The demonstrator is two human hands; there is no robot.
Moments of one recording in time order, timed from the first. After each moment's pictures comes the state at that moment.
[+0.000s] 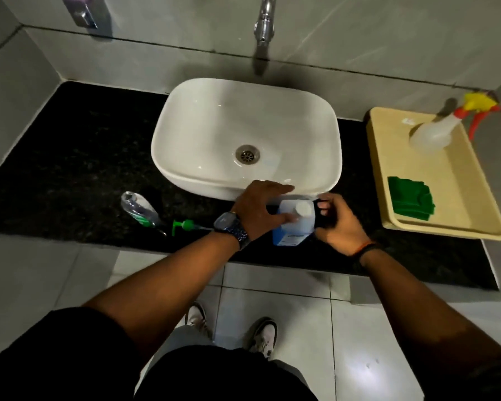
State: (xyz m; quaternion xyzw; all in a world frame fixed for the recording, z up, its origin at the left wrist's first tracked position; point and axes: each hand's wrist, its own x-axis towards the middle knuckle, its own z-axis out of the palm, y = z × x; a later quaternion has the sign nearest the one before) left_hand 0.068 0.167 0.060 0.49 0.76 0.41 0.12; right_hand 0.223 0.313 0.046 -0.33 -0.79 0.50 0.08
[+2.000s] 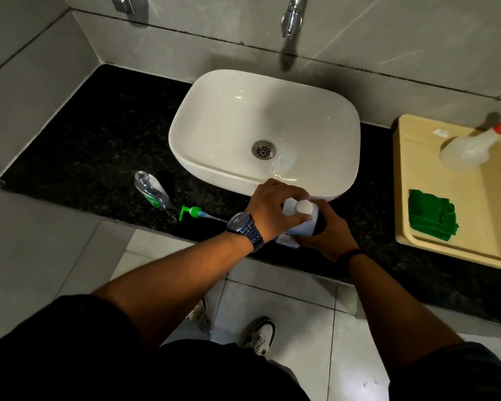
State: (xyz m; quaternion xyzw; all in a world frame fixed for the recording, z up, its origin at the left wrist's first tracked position) left_hand 0.102 0.180 0.070 0.41 0.80 0.43 0.06; right_hand 0.207 0.315 0.008 -0.25 -0.85 0.45 0.07
